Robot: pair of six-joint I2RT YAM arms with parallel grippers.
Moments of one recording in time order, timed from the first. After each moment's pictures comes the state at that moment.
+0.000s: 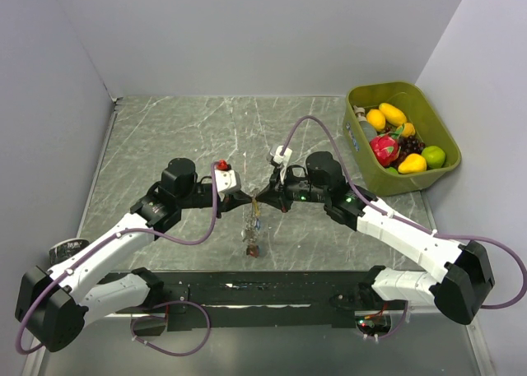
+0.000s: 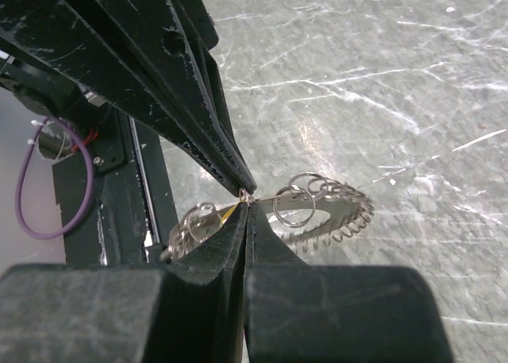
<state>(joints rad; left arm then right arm) -0.61 1.02 0.74 -0.03 0.72 0.29 0.75 1.16 0.89 -0.08 -0.50 0.02</state>
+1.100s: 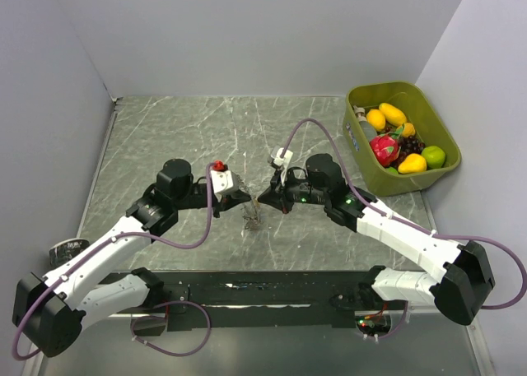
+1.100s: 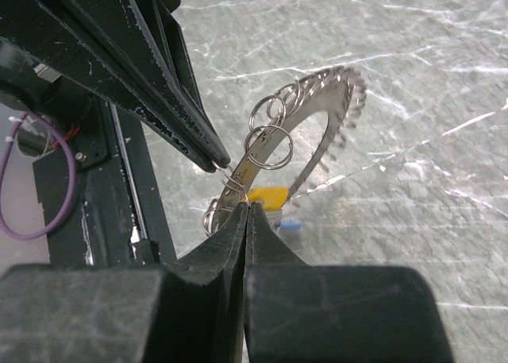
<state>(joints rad) -0.61 0.98 0.74 -0.03 0.71 0.30 0.74 1.15 0.86 -0.07 -0.47 0.01</state>
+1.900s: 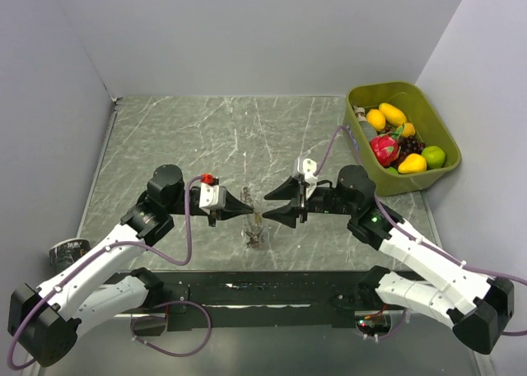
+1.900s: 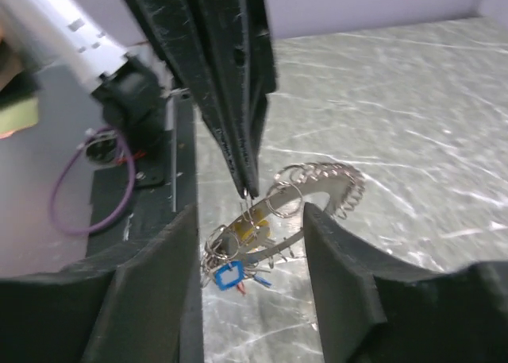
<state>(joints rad) -0.61 0.91 0.69 0.08 0.95 0.30 0.73 0.89 0.77 0.05 -0.68 -0.03</state>
